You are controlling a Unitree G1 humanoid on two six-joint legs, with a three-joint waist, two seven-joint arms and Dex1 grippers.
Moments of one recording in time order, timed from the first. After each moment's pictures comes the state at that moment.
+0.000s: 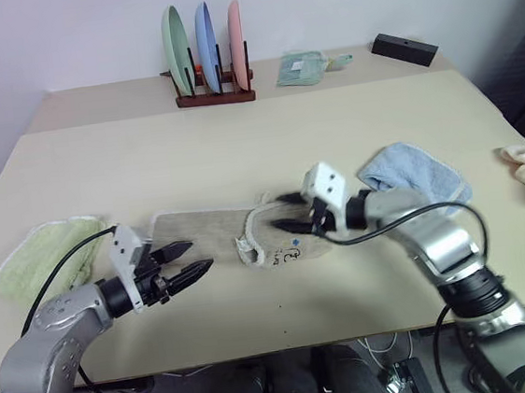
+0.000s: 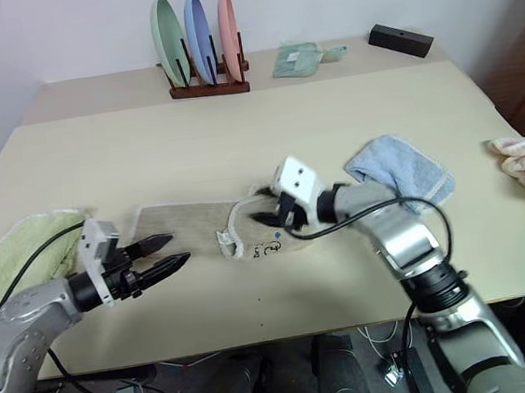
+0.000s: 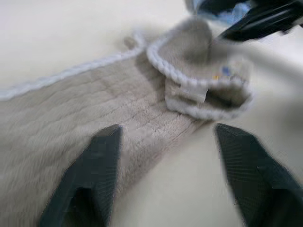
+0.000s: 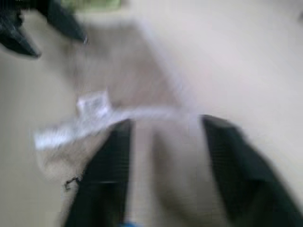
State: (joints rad) left arm 0.09 0.65 0.26 -0.42 -0.73 0.65 -0.80; right arm -0.53 -0.56 0.21 -0.24 0.28 0.52 0.88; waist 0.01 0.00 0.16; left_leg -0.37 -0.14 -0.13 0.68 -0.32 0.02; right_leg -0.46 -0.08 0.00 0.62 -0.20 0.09
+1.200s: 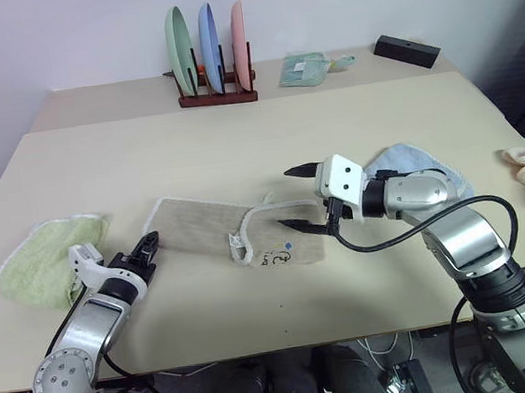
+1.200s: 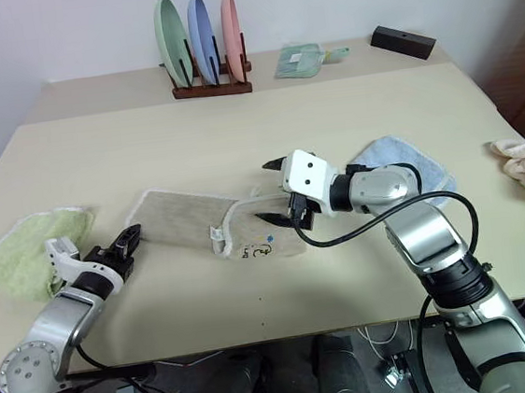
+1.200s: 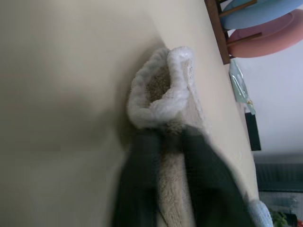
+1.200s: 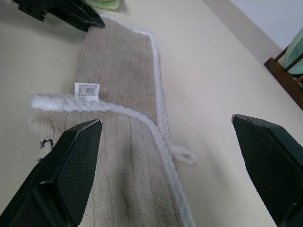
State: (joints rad) left arm -0.01 0.26 0.50 -0.20 -1.50 0.73 0.24; right arm -0.51 -0.61 0.22 -0.28 0.17 0.37 0.89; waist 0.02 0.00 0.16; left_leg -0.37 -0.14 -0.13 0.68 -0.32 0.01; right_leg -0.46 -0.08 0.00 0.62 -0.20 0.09
